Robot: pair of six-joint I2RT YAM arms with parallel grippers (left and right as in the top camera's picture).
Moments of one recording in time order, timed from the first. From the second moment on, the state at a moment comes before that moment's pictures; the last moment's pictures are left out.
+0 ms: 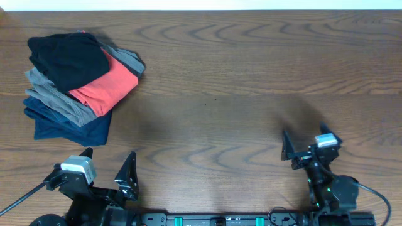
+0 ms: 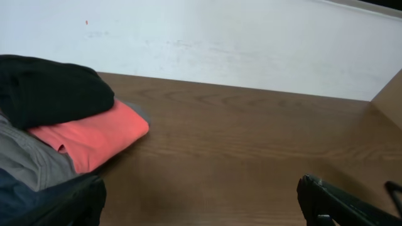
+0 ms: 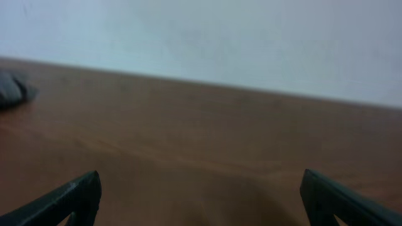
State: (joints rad) left arm -0.16 0.26 0.99 -0.98 0.06 -0.23; right arm 0.03 0.01 0.04 -0.12 -0.17 -0.04
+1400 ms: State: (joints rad) left arm -0.04 0.26 0.94 -1.07 -0.01 -0.22; right arm 0.03 0.02 0.03 -0.11 -0.18 -0.04
